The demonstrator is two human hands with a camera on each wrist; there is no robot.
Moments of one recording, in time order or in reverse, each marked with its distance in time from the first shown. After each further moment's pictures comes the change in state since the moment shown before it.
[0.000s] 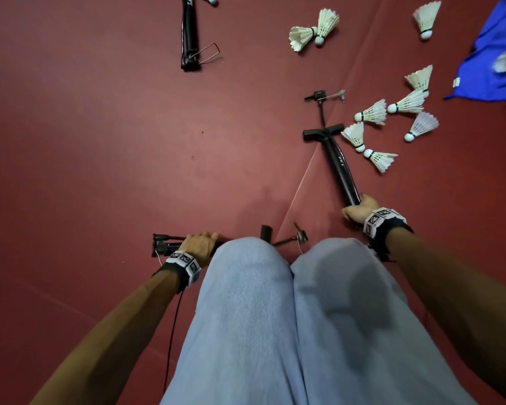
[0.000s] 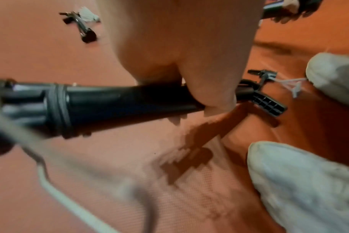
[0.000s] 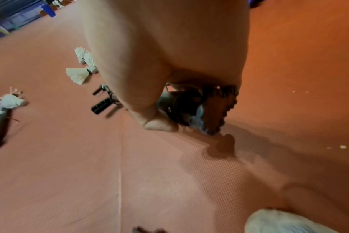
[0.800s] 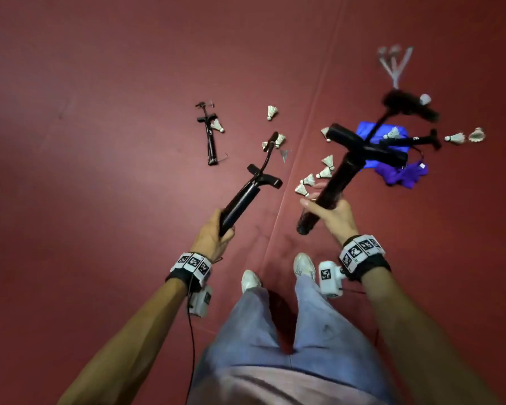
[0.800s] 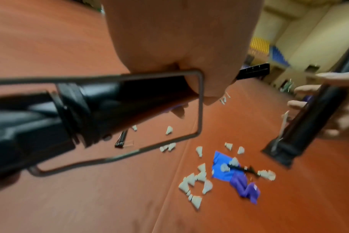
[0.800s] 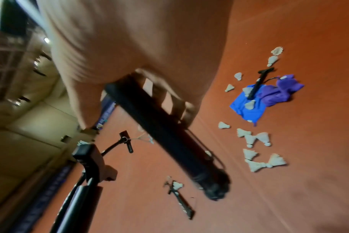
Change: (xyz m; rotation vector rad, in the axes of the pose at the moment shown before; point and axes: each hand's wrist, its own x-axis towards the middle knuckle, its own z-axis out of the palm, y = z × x) left_hand -0.495 0.050 -0.334 -0.803 0.612 0.138; right_hand -0.566 -0.107 -0.301 0.804 0.080 -0.536
